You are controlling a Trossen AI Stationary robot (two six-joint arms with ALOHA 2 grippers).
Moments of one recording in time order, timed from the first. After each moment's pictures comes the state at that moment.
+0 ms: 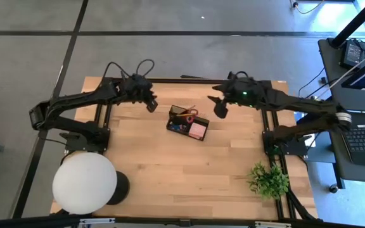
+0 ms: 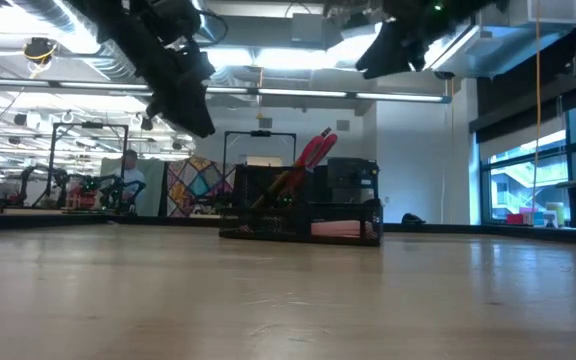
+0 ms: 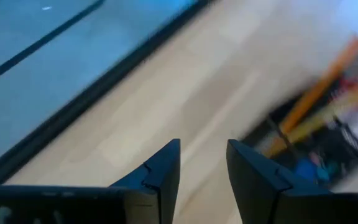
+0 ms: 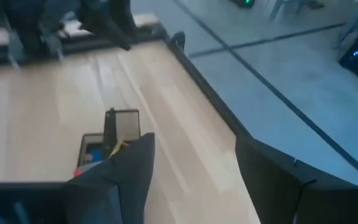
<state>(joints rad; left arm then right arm) 0.51 1.19 0.84 -0.40 -0.12 -0.17 -0.28 1.18 1.02 -0.32 0.20 -0.01</state>
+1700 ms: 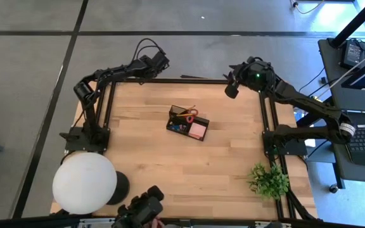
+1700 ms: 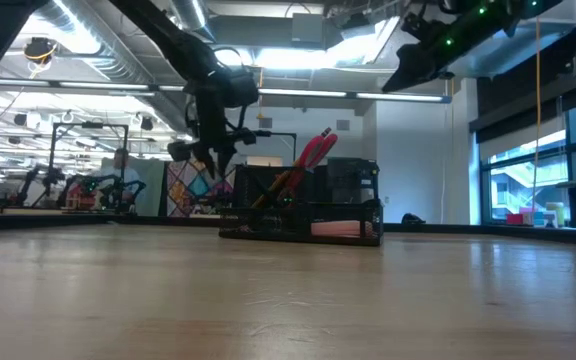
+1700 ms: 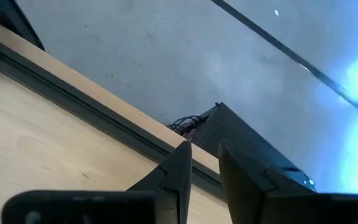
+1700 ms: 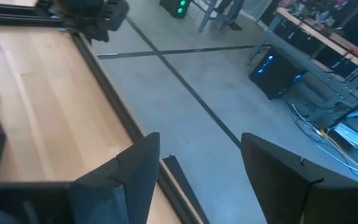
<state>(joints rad) 0.76 1.86 1.40 -0.59 -0.51 -1.31 -0.64 1.08 0.91 -0.18 0.15 -0.35</state>
